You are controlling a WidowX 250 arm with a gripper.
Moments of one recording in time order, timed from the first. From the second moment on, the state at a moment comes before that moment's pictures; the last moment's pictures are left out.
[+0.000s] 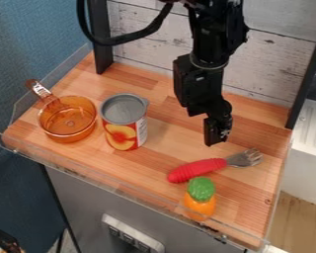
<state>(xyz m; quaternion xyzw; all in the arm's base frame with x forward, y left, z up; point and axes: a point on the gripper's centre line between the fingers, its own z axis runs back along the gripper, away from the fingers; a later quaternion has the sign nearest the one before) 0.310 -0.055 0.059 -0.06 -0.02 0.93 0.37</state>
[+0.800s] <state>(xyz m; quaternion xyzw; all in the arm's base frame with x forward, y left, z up) 0.316 -0.012 0.083 -0.07 -0.03 0.95 0.32</state>
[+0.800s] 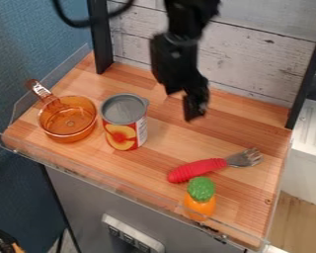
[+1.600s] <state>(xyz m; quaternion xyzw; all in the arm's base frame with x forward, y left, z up) 0.267 0.093 0.101 -0.08 -0.08 0.93 0.34</state>
